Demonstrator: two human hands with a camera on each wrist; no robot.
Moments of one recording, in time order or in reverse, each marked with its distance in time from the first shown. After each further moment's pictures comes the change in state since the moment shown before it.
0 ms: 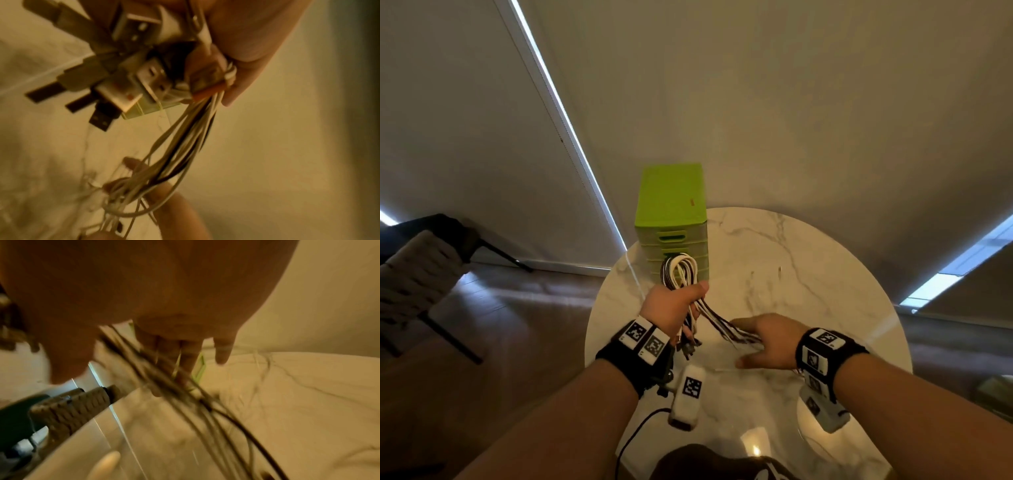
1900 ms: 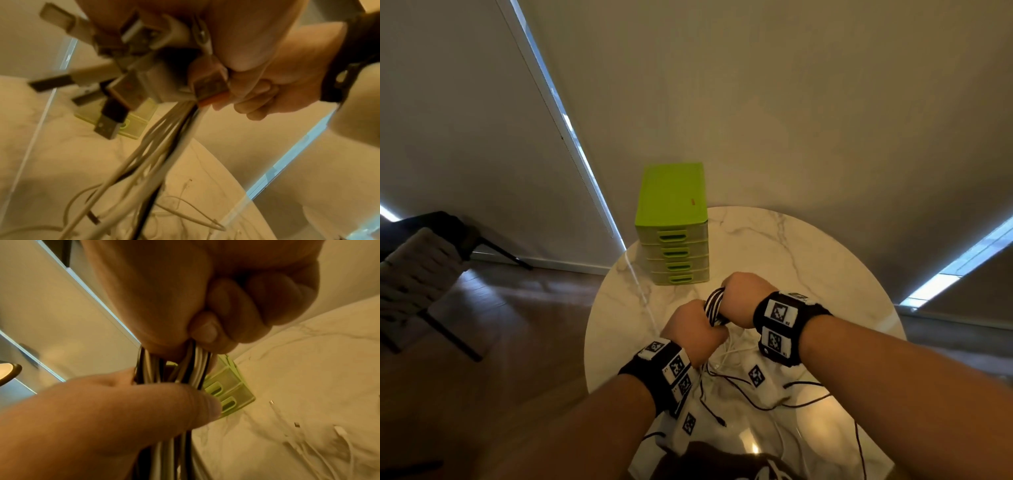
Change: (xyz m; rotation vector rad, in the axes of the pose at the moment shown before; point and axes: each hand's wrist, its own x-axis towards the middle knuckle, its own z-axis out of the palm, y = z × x) left_hand -0.001 -0.032 0.022 0.867 -0.128 0.296; right_hand 0.031 -0.080 -0.063 -0.077 0.110 0.276
